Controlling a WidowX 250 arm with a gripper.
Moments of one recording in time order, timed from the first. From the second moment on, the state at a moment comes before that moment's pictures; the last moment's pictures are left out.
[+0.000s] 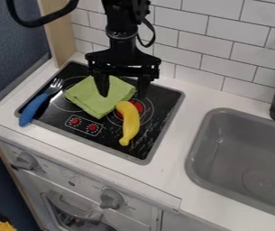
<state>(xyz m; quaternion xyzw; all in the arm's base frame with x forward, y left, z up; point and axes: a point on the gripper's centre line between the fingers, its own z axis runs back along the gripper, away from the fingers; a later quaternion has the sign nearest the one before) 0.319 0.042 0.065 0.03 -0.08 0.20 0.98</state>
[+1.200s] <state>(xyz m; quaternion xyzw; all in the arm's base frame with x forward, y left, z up) 0.364 0.115 -0.005 0.05 -0.06 0.40 0.91</state>
